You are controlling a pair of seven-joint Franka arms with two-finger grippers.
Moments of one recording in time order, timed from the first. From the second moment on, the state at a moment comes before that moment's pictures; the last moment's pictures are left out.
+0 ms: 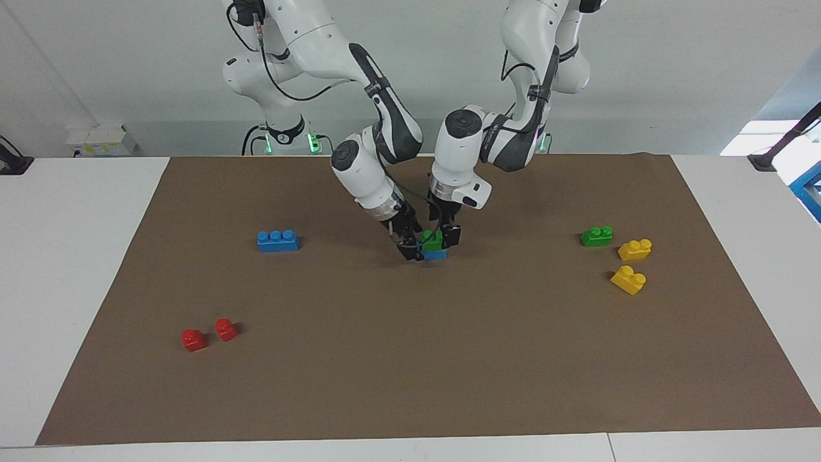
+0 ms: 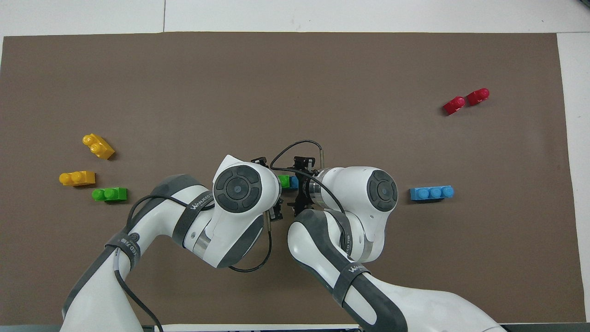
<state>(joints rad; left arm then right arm) -0.60 0.18 -0.09 -2.09 -0.02 2.36 -2.45 0.63 0.32 0.02 -2.12 0.81 2.69 1.52</state>
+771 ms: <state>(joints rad) -0.61 0.18 -0.09 -2.09 -0.02 2.36 -2.45 0.61 0.33 0.01 -2.12 0.81 2.69 1.46</state>
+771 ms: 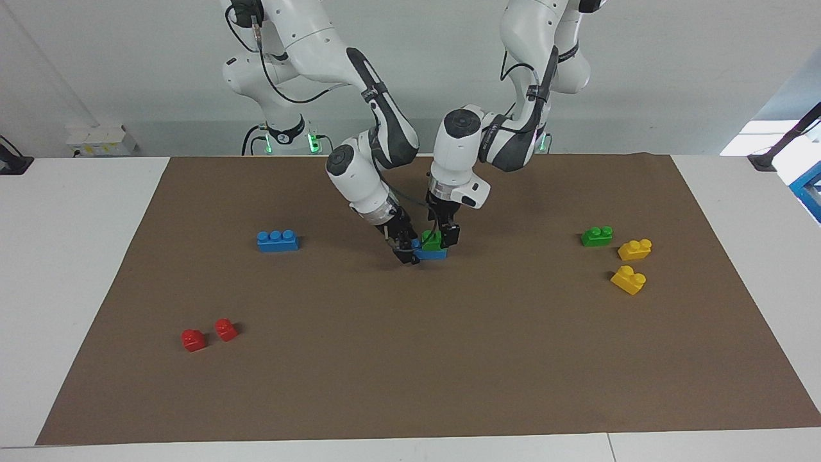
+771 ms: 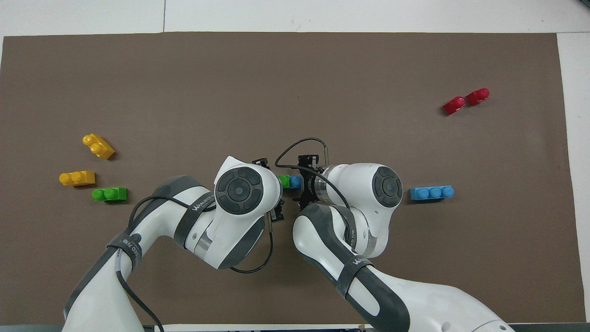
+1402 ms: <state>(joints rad) -0.61 0.18 -0.09 -2.09 -0.02 2.37 -2.45 0.61 0.33 0.01 -2.12 0.81 2.69 1.42</state>
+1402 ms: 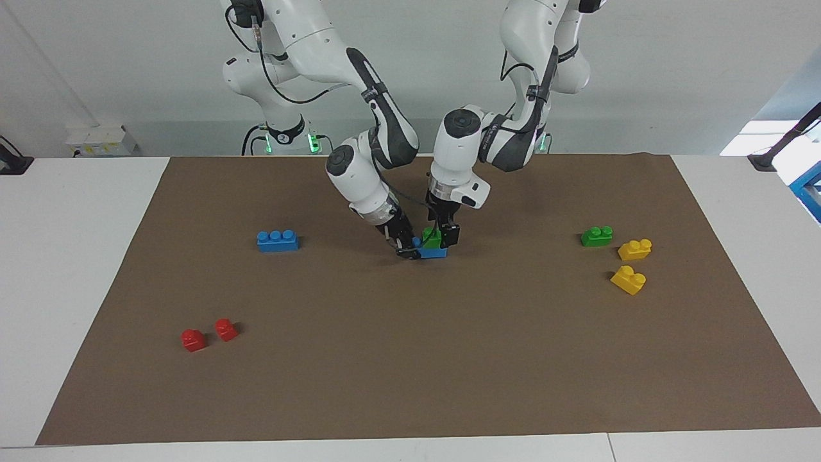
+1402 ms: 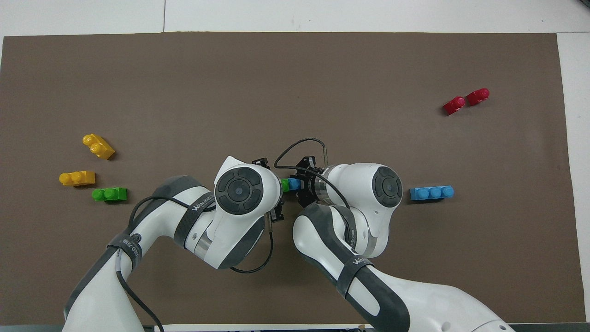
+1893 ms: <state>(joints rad) -0.61 0.18 -0.08 -2.09 -0.01 2.41 -2.46 0.60 0.32 0.01 -2.12 0.82 2.69 1.39</state>
